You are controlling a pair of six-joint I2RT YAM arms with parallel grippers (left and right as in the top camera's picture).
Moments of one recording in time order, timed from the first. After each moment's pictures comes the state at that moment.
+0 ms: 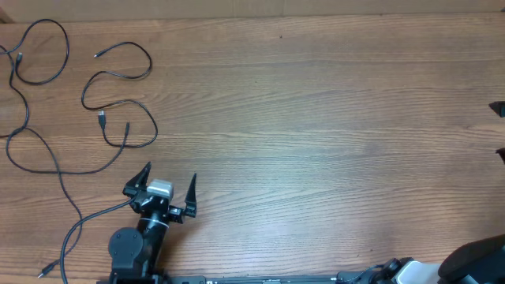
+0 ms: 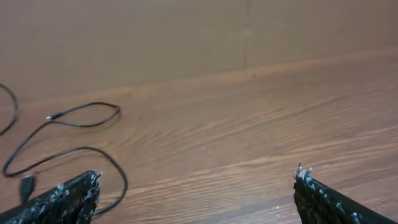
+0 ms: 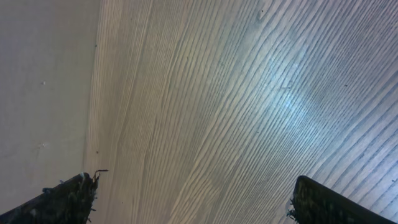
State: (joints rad) left arm -0.02 0.02 0.05 -0.16 0.19 0.09; right arm -0.83 1.54 1.49 -1.11 -0.49 0.46
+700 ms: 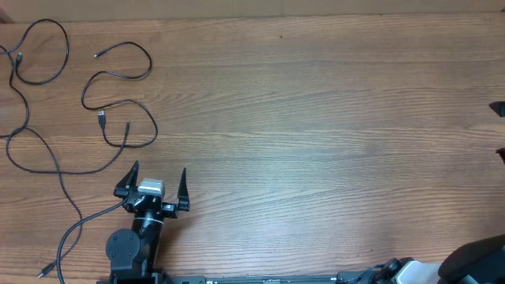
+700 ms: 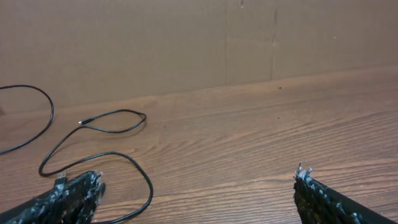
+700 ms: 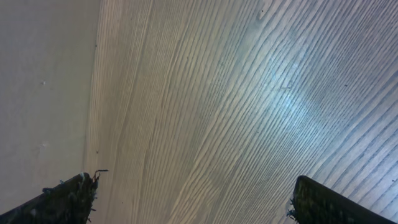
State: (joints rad) left arm 0.04 0.01 0.02 -0.07 0.16 0.09; right arm -0.83 1.54 1.49 -1.11 -0.49 0.46
